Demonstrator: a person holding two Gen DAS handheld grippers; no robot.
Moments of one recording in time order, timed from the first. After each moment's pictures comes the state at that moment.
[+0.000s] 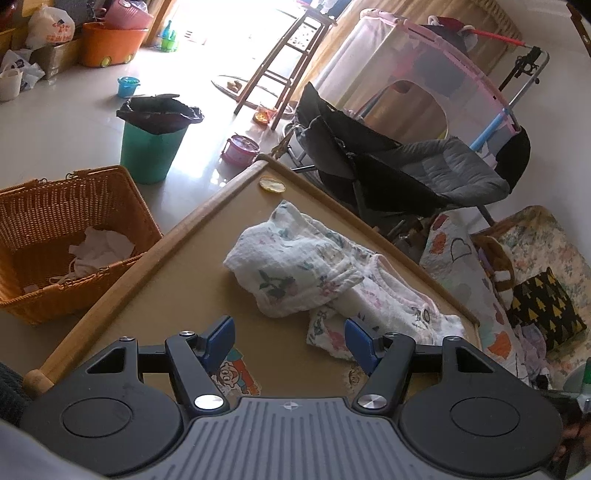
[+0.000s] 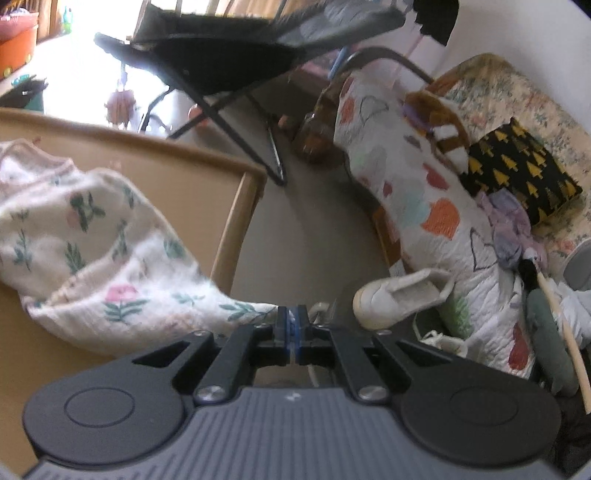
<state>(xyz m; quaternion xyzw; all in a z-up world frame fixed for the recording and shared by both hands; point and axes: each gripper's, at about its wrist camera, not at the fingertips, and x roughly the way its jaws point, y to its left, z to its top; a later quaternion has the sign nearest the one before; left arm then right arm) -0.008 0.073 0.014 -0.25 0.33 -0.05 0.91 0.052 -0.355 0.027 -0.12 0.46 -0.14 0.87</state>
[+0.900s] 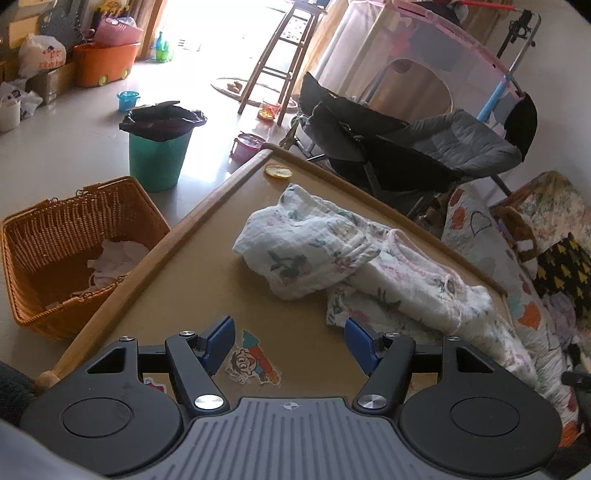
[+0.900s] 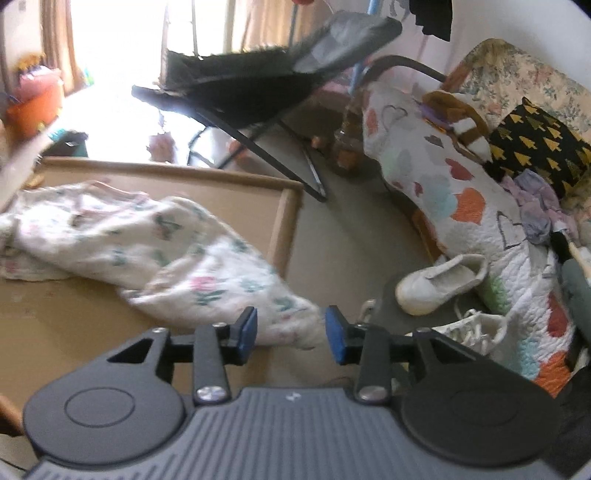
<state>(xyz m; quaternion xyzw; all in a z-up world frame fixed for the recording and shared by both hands) -0.011 0.057 0.007 -0.18 0.35 -0.03 0.92 -0.019 -0.348 0.072 -0.02 0.43 -0.07 0.90</state>
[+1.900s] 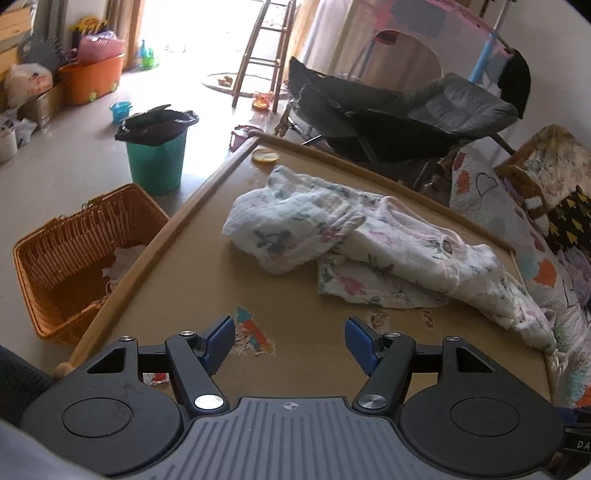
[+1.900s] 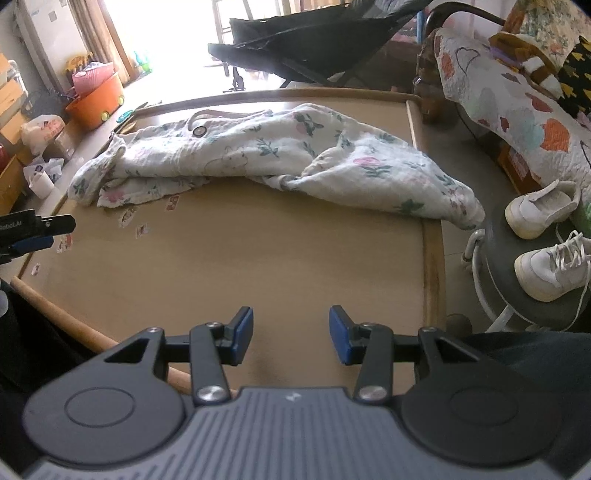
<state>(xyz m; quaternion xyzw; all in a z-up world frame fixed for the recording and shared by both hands) -0.028 0.032 0.022 -0.12 0.38 -0.03 0.92 -0.062 -0.280 0.021 0.07 0.48 0.04 0.88</state>
